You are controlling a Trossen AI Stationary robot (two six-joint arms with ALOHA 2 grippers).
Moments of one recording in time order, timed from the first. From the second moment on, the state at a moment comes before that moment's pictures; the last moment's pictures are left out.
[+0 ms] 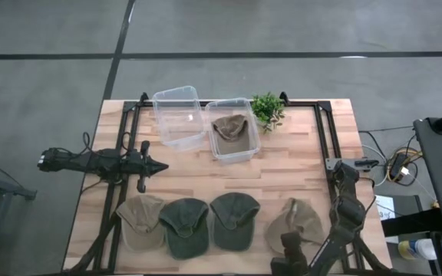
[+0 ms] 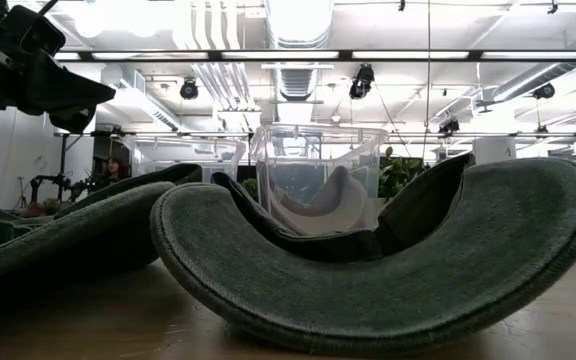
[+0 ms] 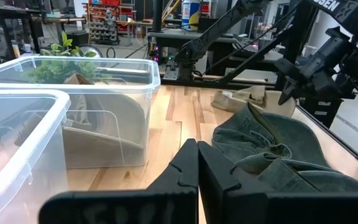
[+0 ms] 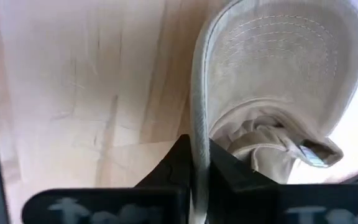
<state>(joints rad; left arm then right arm) -0.16 0.04 0.08 -0.17 -0.18 -0.09 0.98 2.38 1.97 -1.58 0.19 0.84</state>
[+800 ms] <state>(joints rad) -0.16 0.04 0.08 -0.17 -0.18 -0.09 0.92 2.35 1.97 -1.57 0.92 0.13</state>
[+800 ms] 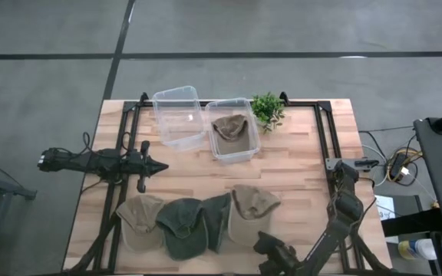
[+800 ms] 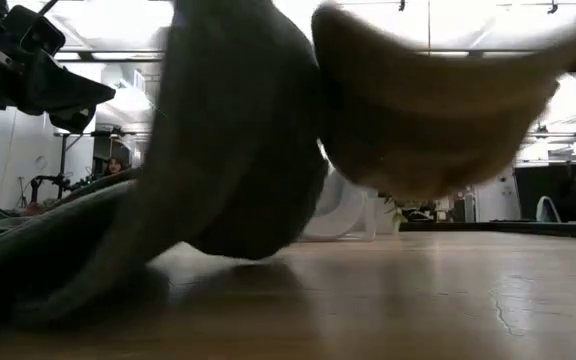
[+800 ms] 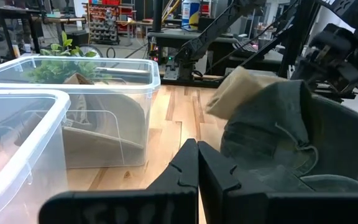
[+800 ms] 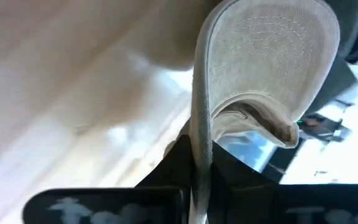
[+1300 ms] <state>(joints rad) -0.16 0.04 0.08 -0.17 -0.18 -0.09 0.80 2.29 1.97 -1.57 1.19 -0.17</state>
